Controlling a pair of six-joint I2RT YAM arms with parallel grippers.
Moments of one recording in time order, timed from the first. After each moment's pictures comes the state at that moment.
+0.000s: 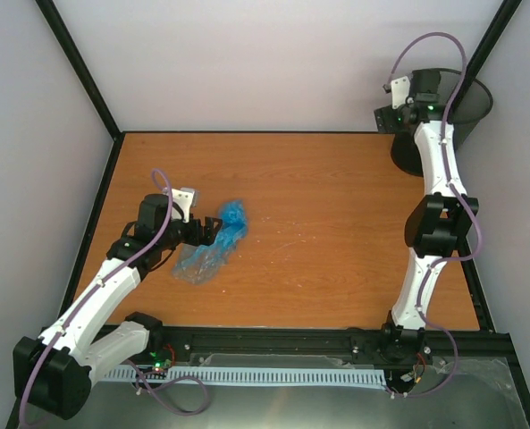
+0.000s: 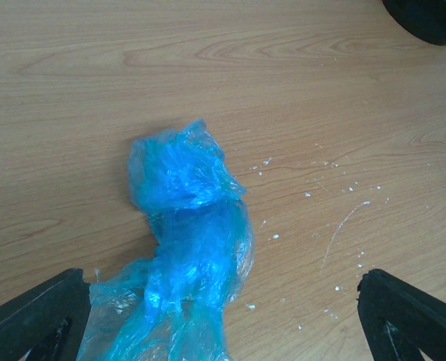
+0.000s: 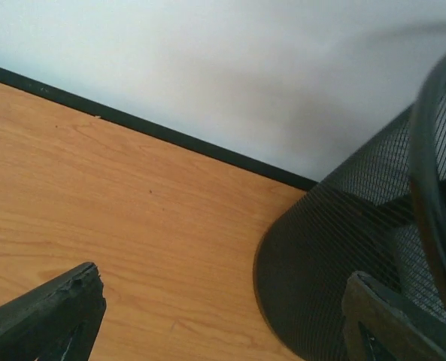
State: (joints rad) left arm -0.33 0.94 0.69 -0.39 0.23 -0.21; right arm -0.09 2.10 2.20 -0.81 -0.13 -0.38
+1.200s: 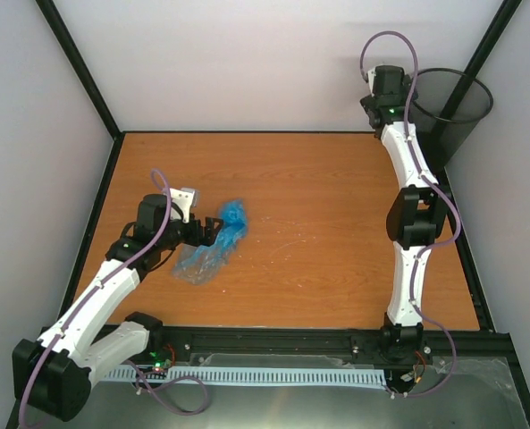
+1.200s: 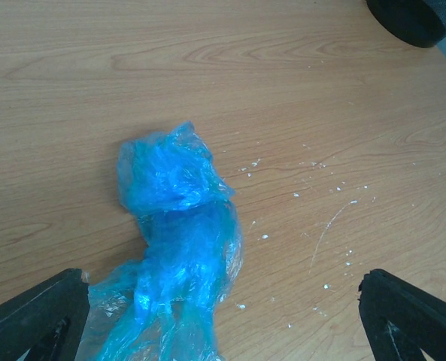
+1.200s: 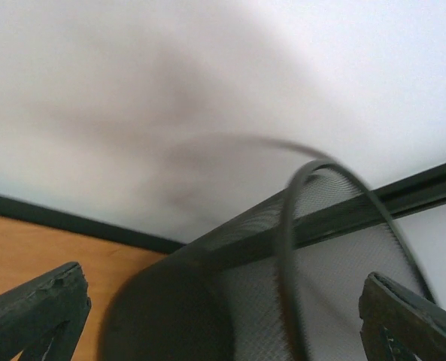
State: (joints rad) left arm -0.33 0.93 0.69 -0.39 0.26 -0.21; right arm 0.08 2.23 2.22 -0.43 0.45 -0.59
